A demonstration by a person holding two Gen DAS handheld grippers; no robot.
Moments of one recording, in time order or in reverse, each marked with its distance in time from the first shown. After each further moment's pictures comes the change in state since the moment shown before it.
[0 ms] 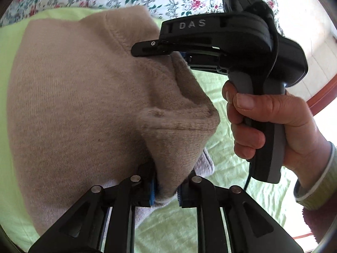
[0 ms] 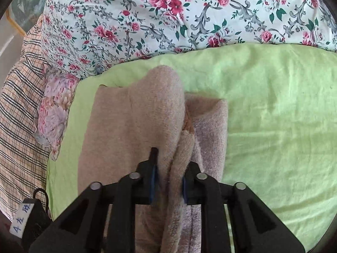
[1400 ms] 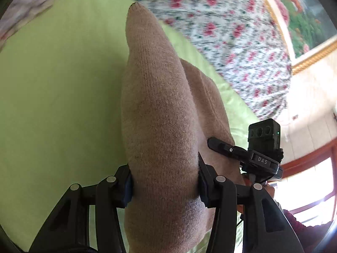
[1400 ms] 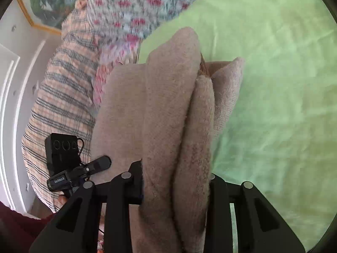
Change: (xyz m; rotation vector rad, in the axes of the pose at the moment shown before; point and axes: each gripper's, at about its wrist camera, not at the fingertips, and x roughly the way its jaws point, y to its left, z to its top) left arm -0.203 0.203 -0.120 -0.411 -0.175 -0.045; right arm 0.051 0.141 -0.152 0.067 0.160 0.405
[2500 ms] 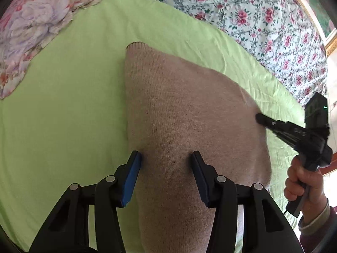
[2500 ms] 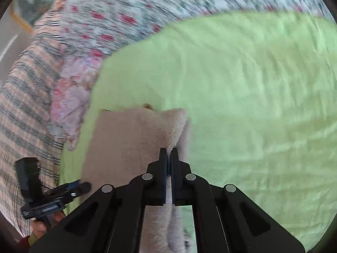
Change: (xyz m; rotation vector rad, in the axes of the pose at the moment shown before) left arm 0.018 -0.004 0.008 0.133 -0.006 0.345; right arm -0.017 -0.007 0.047 0.028 -0.163 -0.355
